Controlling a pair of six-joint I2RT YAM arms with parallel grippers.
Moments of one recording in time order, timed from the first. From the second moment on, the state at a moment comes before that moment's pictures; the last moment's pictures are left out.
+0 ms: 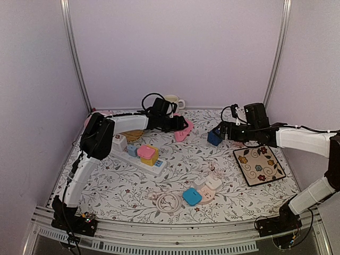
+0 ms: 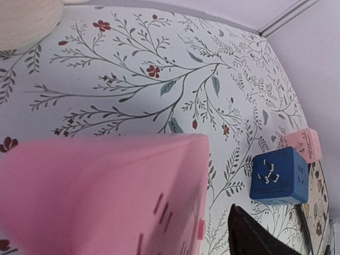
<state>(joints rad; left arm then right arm) -0.61 2.58 2.11 -0.16 0.25 -0.51 0.46 1.45 0.90 -0.06 -0.16 0.44</state>
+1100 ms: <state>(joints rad) -0.60 2.07 1.61 -0.13 0.05 -0.40 0.75 1.12 0.68 -0.28 -0.05 0.50</state>
